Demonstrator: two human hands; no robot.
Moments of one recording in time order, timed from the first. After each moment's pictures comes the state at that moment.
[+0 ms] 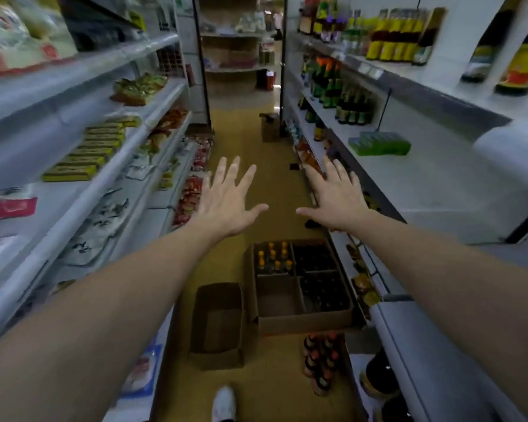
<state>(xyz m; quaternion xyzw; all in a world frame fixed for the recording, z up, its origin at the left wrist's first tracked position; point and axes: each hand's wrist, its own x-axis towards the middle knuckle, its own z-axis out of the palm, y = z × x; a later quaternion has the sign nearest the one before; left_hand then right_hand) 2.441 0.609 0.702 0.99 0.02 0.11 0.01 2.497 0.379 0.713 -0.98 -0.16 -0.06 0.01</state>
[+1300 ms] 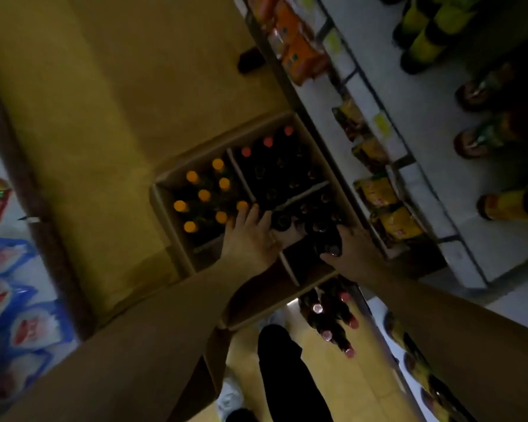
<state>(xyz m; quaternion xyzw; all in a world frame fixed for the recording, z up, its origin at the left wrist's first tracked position) 2.862 0.501 0.141 0.92 -0.16 -0.35 0.10 2.802 0.267 0.146 -0.87 0.20 0.41 0.17</state>
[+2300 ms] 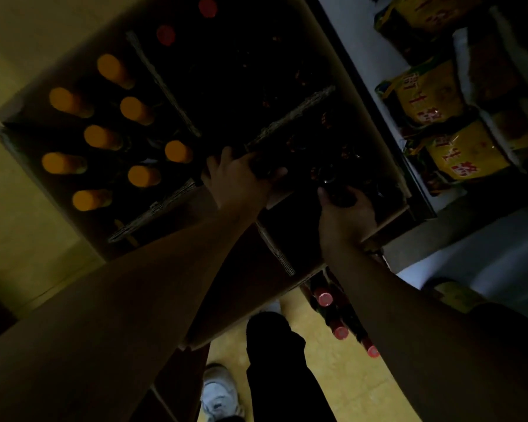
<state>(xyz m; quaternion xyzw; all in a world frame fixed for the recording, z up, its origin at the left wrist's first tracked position) 2.873 0.426 -0.072 0.93 0.02 -0.31 0.19 2.776 0.298 -0.070 -0.71 0.60 0.02 0.37</state>
